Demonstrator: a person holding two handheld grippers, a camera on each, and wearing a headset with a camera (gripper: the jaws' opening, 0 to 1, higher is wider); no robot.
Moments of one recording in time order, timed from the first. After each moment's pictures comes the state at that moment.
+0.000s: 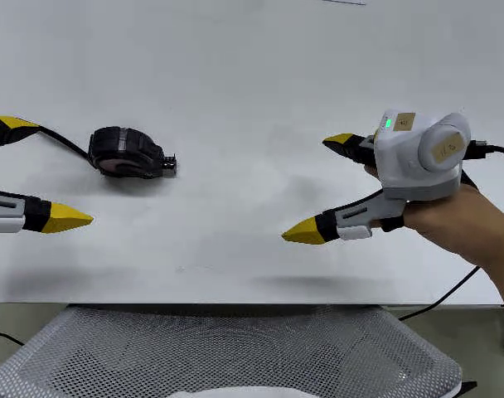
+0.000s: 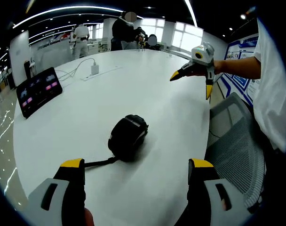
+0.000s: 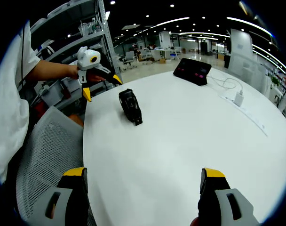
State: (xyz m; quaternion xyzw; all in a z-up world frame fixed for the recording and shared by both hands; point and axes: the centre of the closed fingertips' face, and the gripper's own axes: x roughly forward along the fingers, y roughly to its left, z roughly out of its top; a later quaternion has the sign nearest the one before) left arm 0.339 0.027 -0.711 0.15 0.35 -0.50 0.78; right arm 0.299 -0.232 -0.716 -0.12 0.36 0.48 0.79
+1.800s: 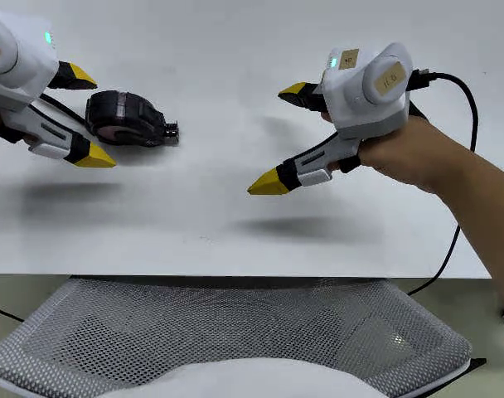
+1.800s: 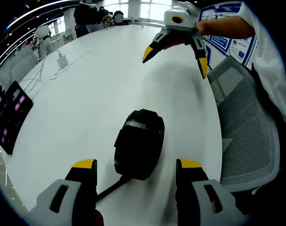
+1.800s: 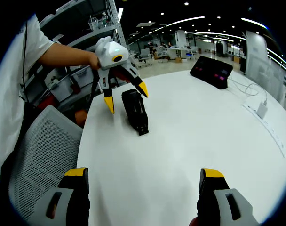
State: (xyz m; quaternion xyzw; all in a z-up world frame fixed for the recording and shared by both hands) left arm 0.376 -0.005 -0.762 0.30 0.37 -0.58 0.67; right arm 0.330 -0.178 -0.745 -0.13 0.36 0.54 0.75
